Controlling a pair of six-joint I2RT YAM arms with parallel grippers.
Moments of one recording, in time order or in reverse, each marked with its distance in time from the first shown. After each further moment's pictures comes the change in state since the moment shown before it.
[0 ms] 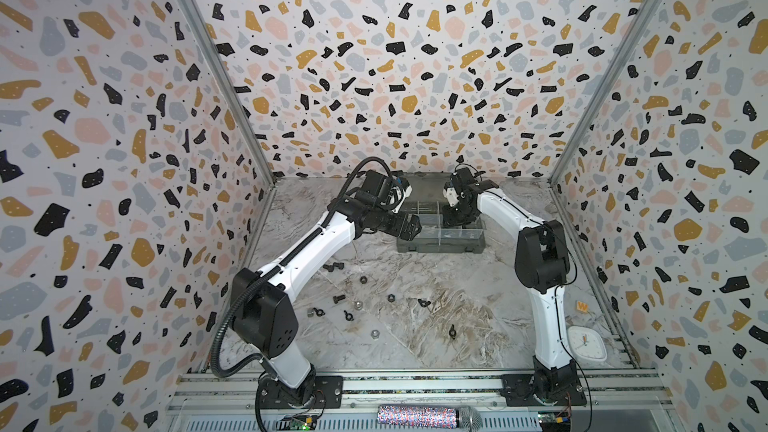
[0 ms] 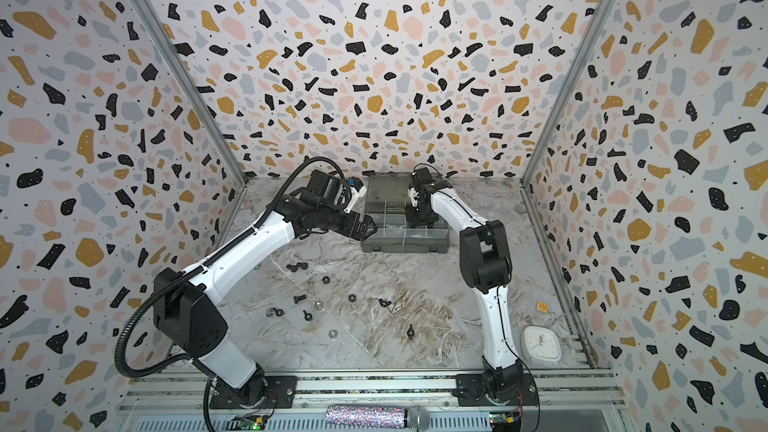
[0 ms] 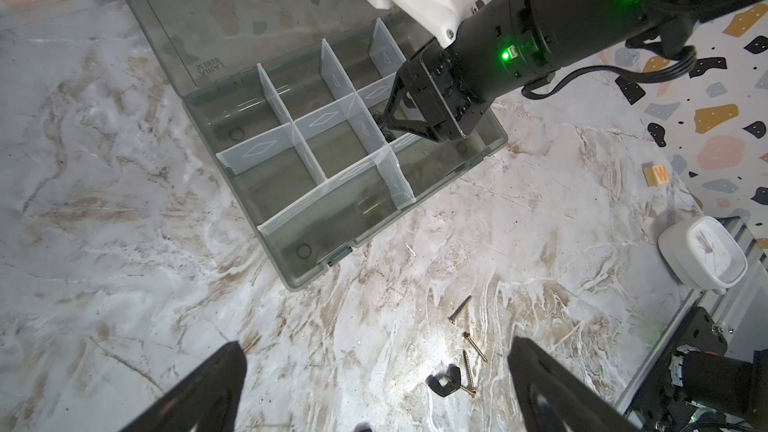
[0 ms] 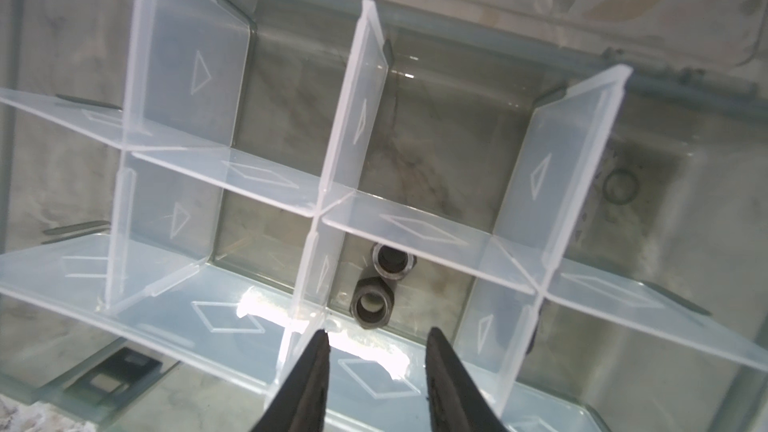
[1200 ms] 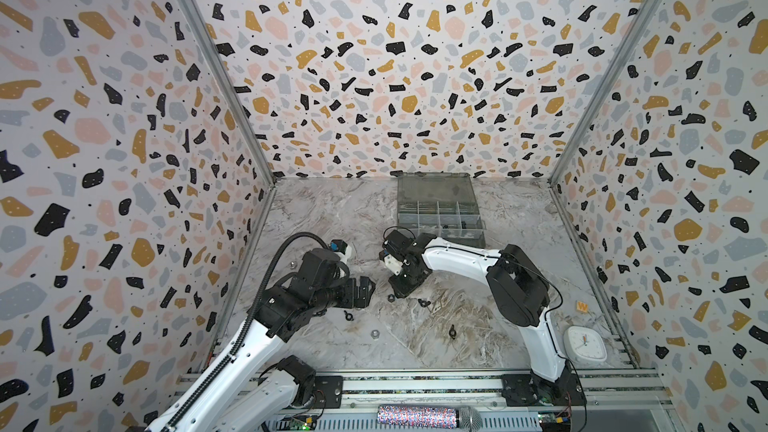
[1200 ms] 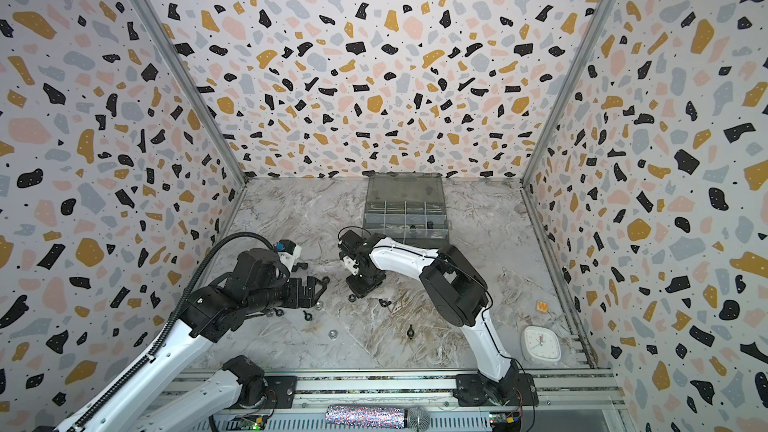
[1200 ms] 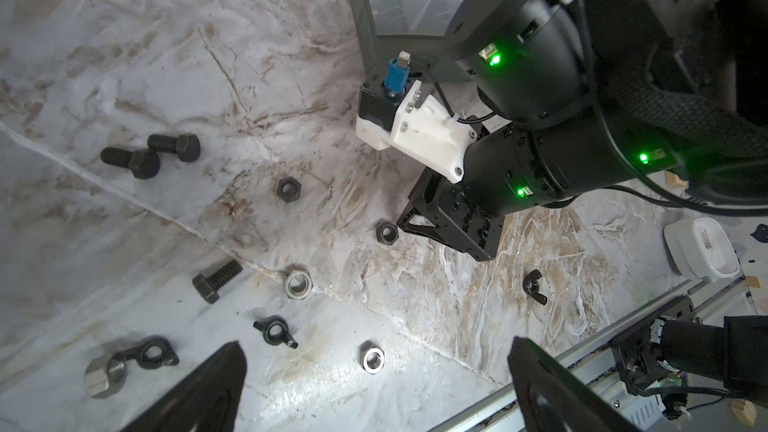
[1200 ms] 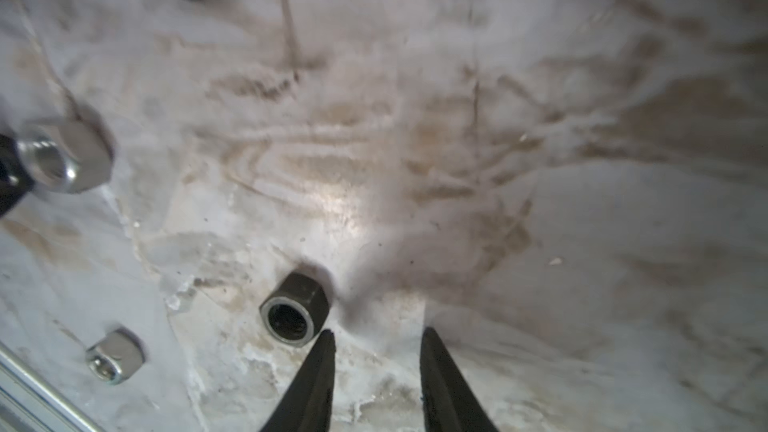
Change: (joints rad) left arm 0.000 -0.866 -0.709 -0.138 -0.148 -0.350; right arm 0.530 -0.113 -0.348 0.038 -0.084 0.043
